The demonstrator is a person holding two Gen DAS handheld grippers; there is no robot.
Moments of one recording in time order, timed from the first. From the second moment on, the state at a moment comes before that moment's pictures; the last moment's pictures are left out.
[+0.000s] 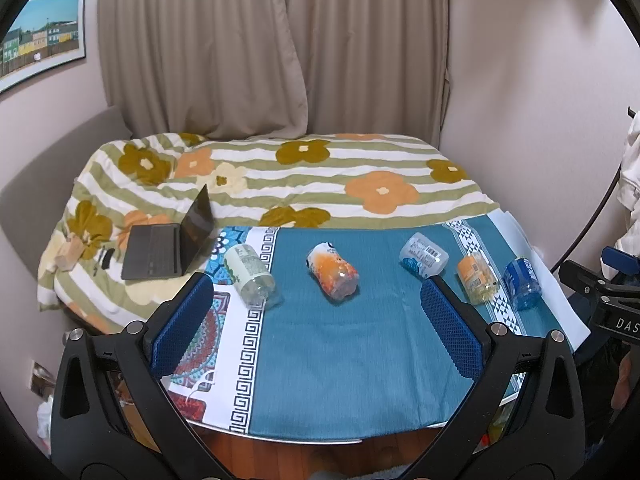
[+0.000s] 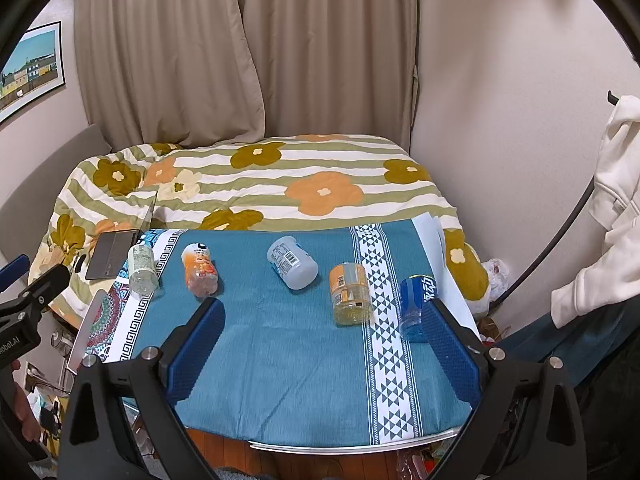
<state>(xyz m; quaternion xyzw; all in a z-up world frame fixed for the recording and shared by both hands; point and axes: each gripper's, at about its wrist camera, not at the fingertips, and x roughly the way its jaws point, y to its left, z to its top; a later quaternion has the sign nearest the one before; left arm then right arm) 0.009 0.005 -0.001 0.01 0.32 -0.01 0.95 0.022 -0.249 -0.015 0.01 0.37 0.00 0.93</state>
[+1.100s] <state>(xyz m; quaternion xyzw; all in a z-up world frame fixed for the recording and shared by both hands) 0.014 0.012 0.004 0.01 0.31 -0.02 0.95 0.022 -0.243 -0.012 0.01 0.36 -0.02 0.93</state>
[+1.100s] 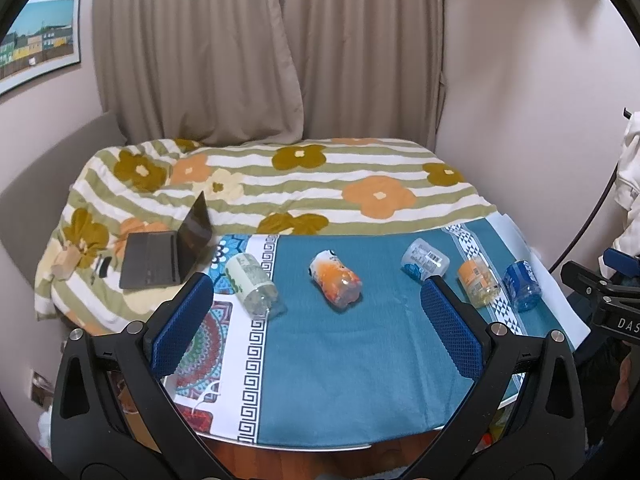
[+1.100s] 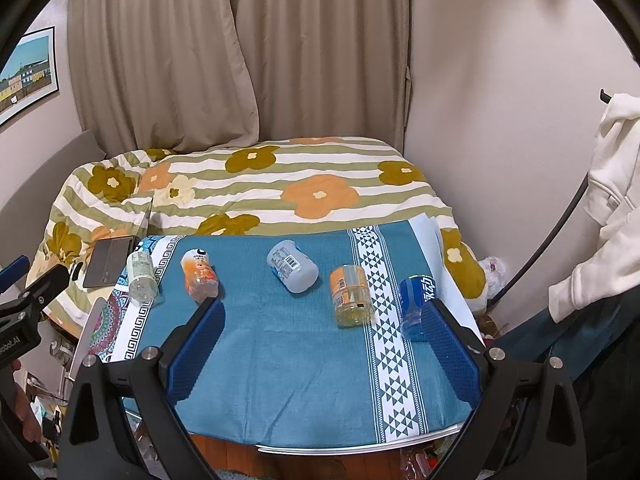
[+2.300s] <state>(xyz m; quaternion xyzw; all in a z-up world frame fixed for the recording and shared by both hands) 0.138 0.010 -0.104 -0.02 0.47 0.09 0.88 0.237 -0.231 -0.130 -0.13 0.52 0.20 0.82</state>
